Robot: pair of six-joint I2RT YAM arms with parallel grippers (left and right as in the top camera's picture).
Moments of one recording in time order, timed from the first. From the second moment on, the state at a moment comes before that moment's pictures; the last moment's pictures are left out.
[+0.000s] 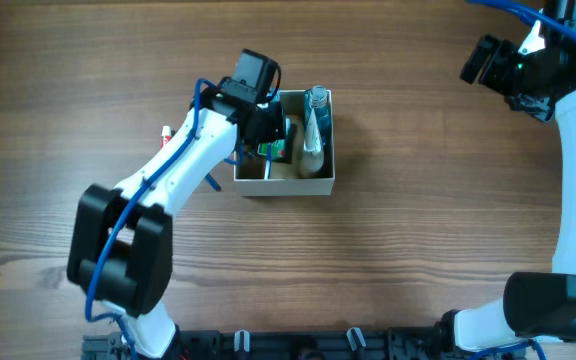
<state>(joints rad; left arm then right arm) -0.43 1.88 1.40 -0.65 0.07 -0.48 -0.12 1.68 1.84 -1.24 -0.02 0.34</state>
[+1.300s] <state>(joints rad) -0.01 1.75 1.38 -0.94 -0.11 -0.25 -0.12 1.68 1.84 -1.24 -0.02 0.34</state>
